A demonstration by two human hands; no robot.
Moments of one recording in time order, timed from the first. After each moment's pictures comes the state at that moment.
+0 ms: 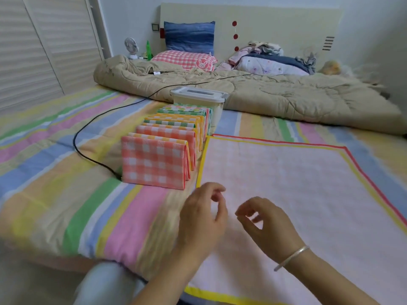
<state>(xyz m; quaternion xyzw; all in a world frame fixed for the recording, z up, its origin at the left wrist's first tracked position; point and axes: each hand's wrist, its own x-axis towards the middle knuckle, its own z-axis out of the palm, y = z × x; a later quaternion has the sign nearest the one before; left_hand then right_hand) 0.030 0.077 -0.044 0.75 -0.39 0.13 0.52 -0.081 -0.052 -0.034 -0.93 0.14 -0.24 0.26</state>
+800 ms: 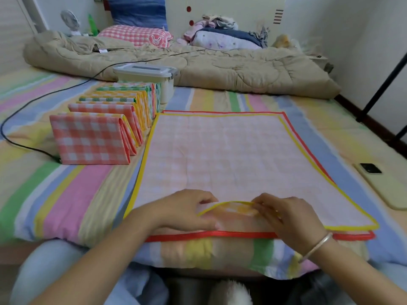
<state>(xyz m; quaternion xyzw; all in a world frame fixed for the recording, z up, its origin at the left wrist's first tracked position) -0.023 0.047 -0.021 0.72 -0.60 -0.30 0.15 -0.243 -0.106 -0.037 -0.95 0.18 -0.25 0.06</state>
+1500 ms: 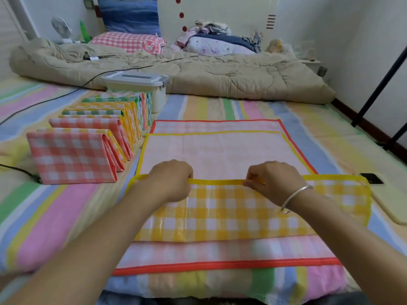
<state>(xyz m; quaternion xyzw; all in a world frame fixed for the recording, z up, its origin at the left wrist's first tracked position) 0.017 -0.013 0.026 0.84 -0.53 -0.11 -0.01 -0.173 -0.174 0.014 -0.96 0.25 -0.08 -0.02</state>
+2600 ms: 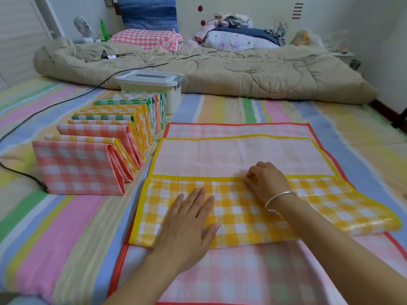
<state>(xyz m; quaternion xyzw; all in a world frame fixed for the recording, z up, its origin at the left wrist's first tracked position) 0.004 0.006 -0.087 0.82 -0.56 -0.02 0.10 -0.087 -0.227 -0.057 -0.94 0.31 -0.11 0.09</state>
